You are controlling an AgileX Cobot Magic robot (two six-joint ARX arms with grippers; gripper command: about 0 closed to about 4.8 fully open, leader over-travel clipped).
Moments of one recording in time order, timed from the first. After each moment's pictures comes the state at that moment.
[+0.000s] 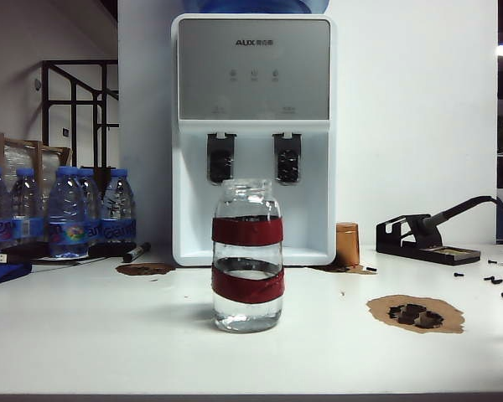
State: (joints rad) left arm 0.04 0.55 0.01 0.40 0.12 0.03; right arm 0.24 0.00 0.00 0.01 0.06 0.07
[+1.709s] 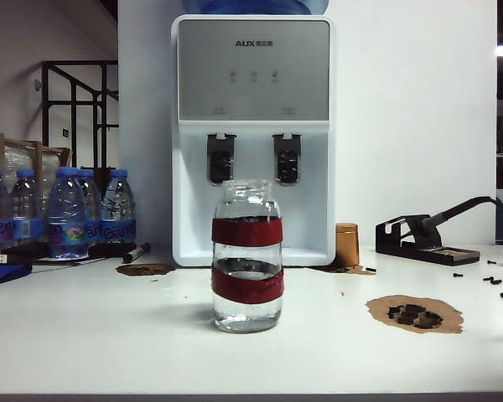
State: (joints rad) left arm 0.04 0.00 0.01 -0.16 0.12 0.04; right arm 0.24 0.00 0.00 -0.11 0.13 0.05
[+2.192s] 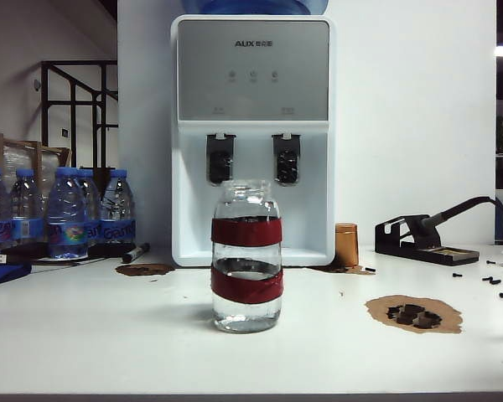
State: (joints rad) left arm 0.04 0.00 0.01 -0.16 0.12 0.04; right arm 0.17 0.00 0.00 -0.11 0.13 0.05
